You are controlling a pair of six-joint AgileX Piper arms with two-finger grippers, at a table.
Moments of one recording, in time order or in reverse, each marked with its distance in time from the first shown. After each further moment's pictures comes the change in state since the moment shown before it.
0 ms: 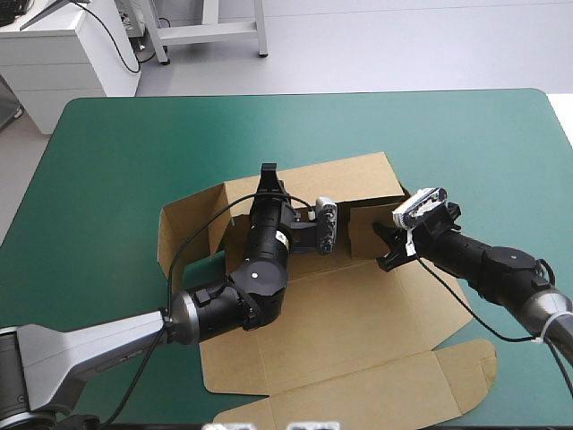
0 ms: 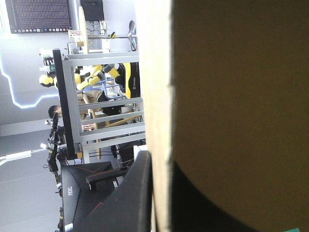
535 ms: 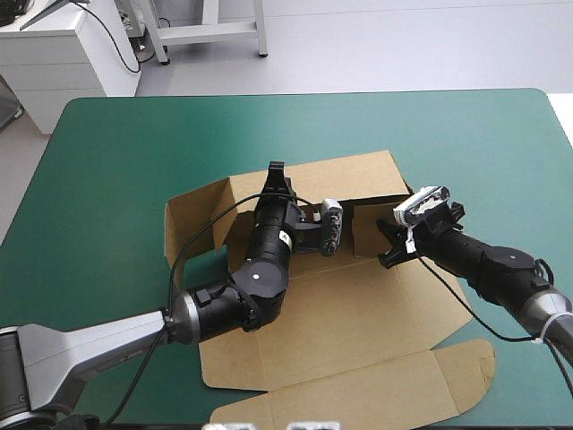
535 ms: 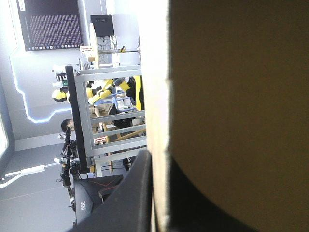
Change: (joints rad) left arm 0.000 0.001 0.000 0.054 -0.038 0.004; right arm 0.010 -0.001 -0.002 0.006 -0.062 0.017
